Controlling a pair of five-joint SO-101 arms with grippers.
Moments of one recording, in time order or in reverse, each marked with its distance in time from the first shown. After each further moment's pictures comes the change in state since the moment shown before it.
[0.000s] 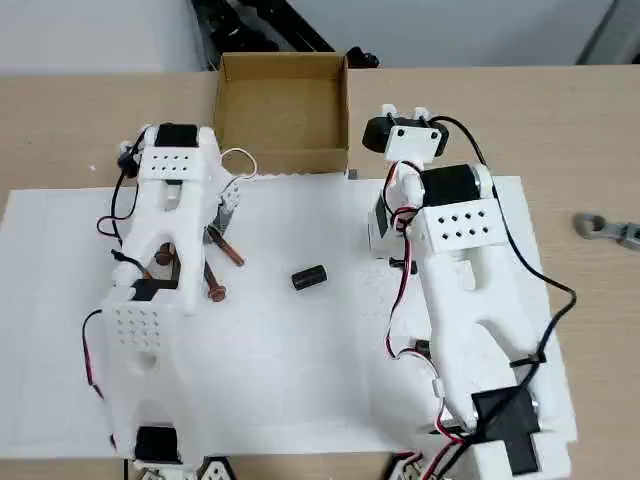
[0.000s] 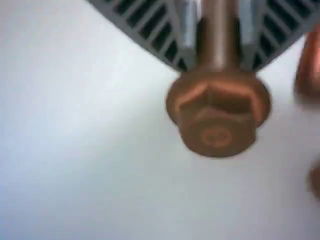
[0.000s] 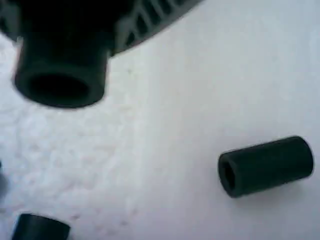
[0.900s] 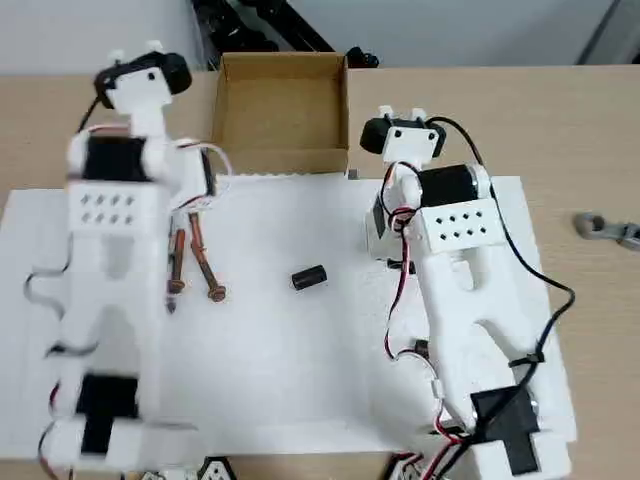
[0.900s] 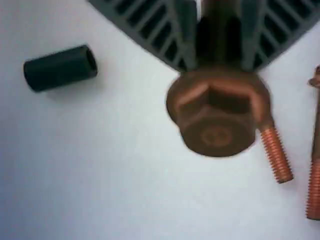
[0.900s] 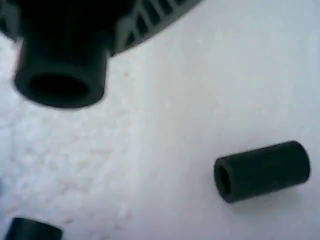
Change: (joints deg) left arm 1.1 -49.4 23.0 1.7 -34.6; right arm -1.3 0.0 0.0 0.4 0.0
